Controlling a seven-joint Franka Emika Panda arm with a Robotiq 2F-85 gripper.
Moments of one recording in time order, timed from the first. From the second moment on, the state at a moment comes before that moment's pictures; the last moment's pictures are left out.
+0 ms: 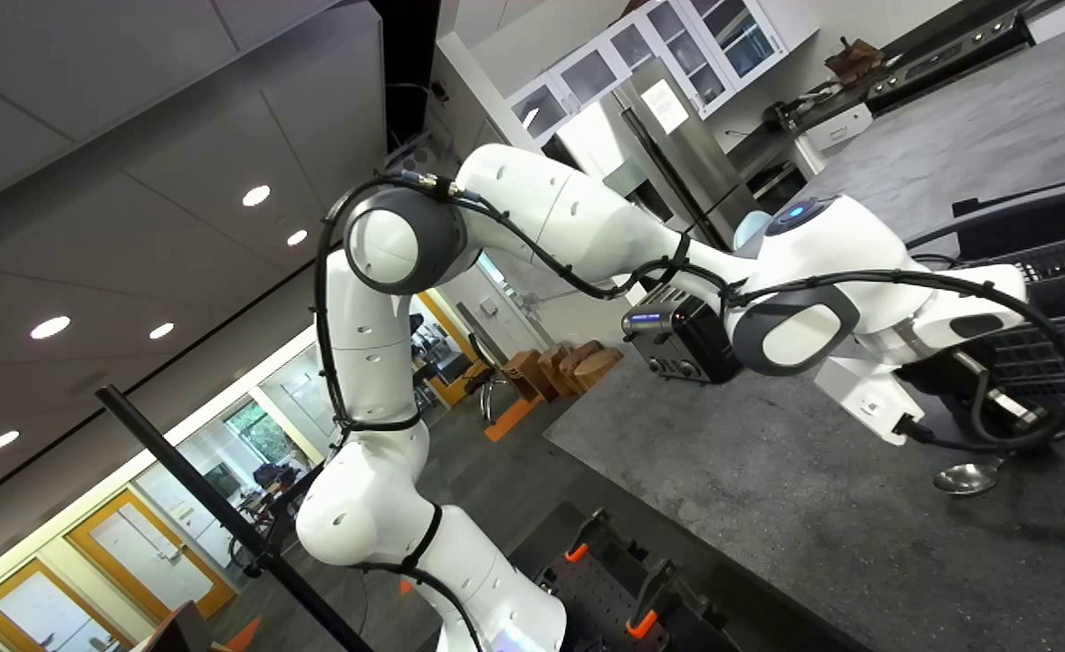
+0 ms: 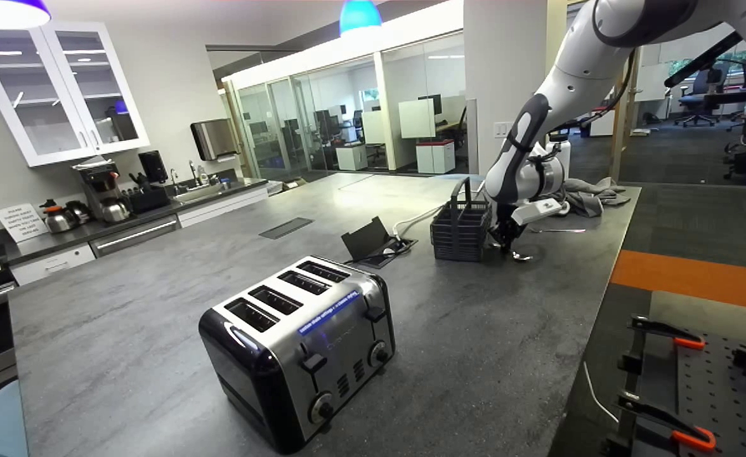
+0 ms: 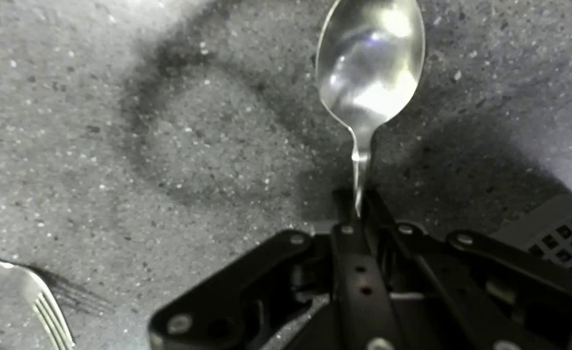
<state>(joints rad) -0.48 0.68 -0.11 -1.97 0.14 2.85 -0.19</state>
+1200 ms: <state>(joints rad) -0.42 0.40 -0.24 -1.98 0.16 2.33 0.05</state>
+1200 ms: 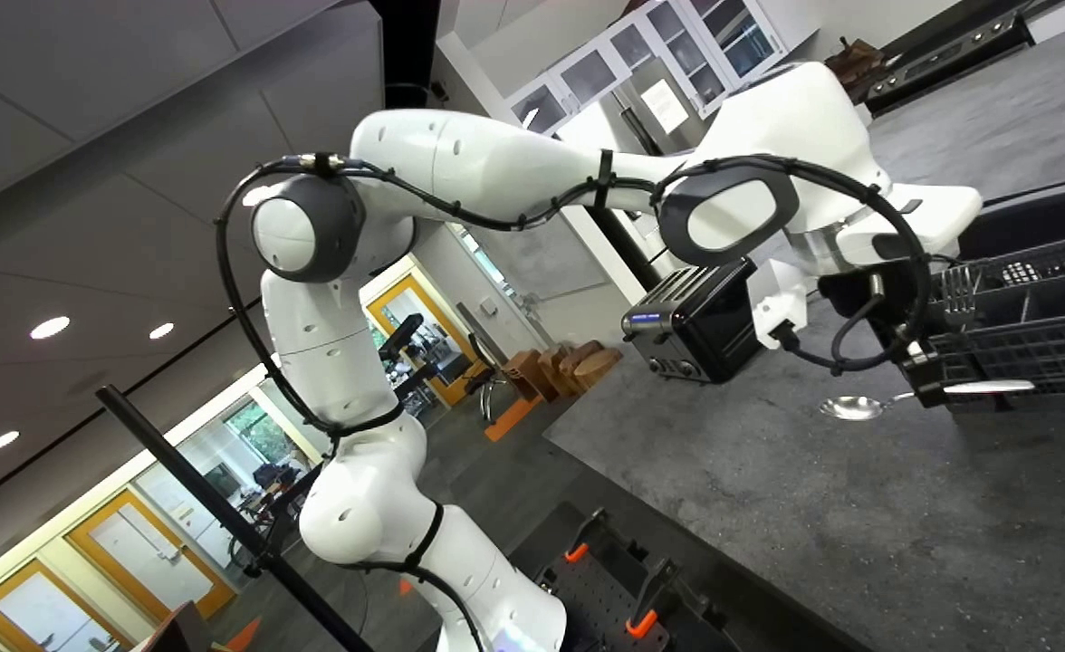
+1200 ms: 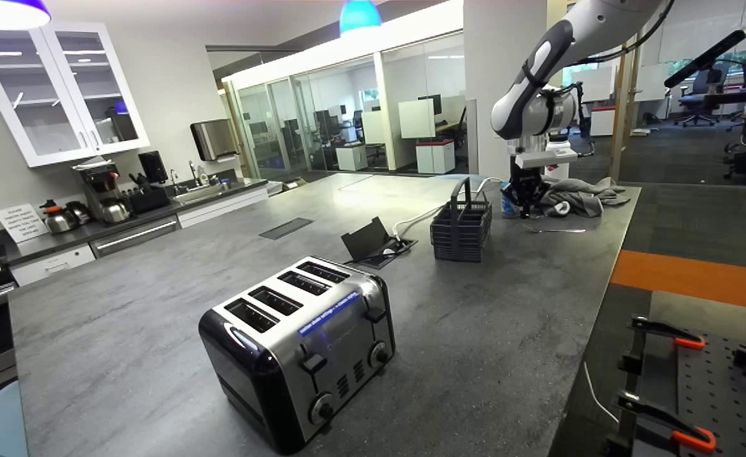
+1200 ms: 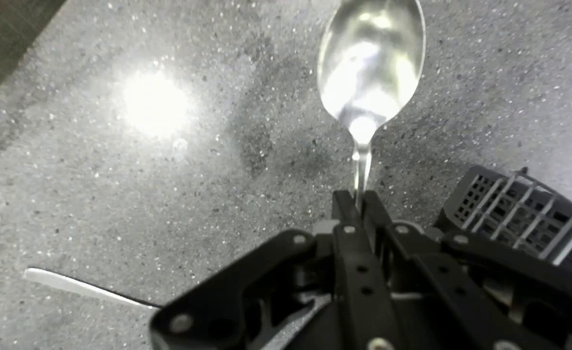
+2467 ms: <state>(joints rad) -0.47 0.32 -0.31 -1.96 0.48 2.11 0.14</state>
